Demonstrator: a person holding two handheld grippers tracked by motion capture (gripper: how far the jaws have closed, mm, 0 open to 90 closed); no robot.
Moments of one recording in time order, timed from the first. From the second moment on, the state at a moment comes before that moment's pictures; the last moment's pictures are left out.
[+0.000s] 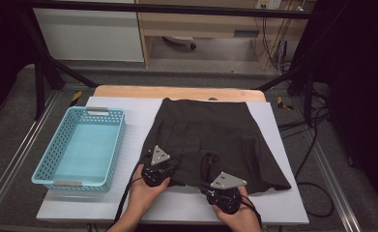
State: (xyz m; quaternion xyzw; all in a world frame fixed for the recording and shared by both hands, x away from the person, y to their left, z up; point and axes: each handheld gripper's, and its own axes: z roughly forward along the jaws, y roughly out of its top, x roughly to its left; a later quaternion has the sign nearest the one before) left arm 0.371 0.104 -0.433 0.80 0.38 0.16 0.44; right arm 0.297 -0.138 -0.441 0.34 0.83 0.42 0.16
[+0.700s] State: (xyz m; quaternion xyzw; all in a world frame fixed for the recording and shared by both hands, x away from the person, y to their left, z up) left arm 0.400 0.130 -0.429 0.77 0.42 0.17 0.44; right arm 0.321 -0.115 -0.454 0.32 0.85 0.40 0.15
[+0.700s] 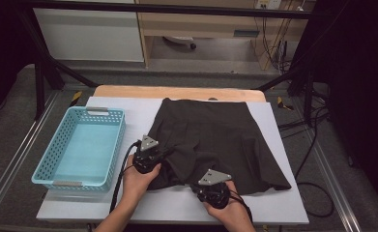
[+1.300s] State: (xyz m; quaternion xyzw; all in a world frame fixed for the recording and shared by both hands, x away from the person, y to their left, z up) left arm 0.382 0.130 -0.429 0.79 0.40 0.16 0.44; right arm 0.326 -0.119 -0.441 0.33 0.83 0.42 0.17
